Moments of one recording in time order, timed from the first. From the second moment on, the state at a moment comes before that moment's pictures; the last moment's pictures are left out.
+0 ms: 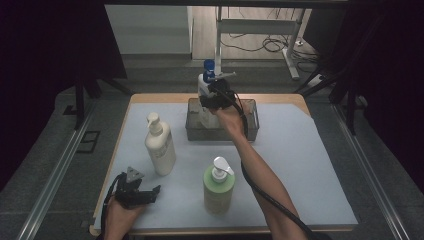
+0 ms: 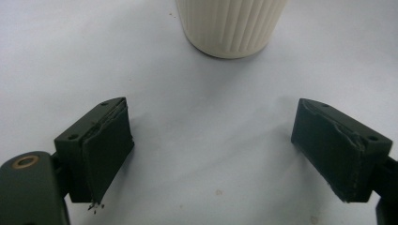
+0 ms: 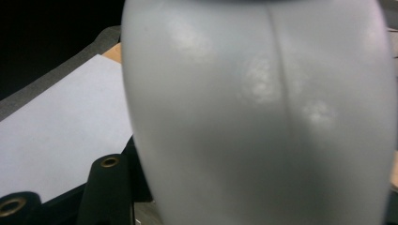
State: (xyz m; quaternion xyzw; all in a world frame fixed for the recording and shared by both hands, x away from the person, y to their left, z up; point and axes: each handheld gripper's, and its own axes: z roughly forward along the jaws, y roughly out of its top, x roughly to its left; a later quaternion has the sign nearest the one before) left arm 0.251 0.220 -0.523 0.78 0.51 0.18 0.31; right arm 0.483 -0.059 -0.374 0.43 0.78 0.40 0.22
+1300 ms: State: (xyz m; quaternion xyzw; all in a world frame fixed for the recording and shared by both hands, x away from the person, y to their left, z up) left arm 0.251 0.220 -0.523 0.78 0.51 0.18 0.31; right arm 0.477 -0.063 -0.405 0.41 0.80 0.39 0.20
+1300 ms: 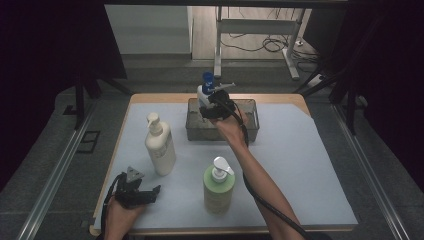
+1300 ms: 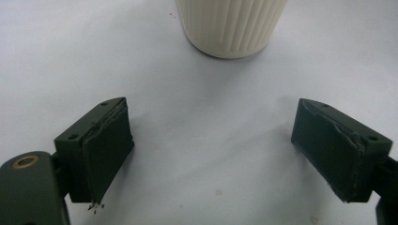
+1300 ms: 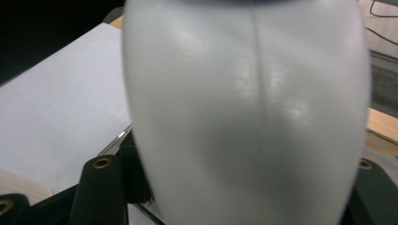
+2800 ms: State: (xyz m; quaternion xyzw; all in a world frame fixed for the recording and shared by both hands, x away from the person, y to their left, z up) left arm 0.251 0.219 -0.523 0.78 0.51 0.18 0.31; right arm 0.444 -0.124 -0.412 0.41 0.81 0.38 0.18
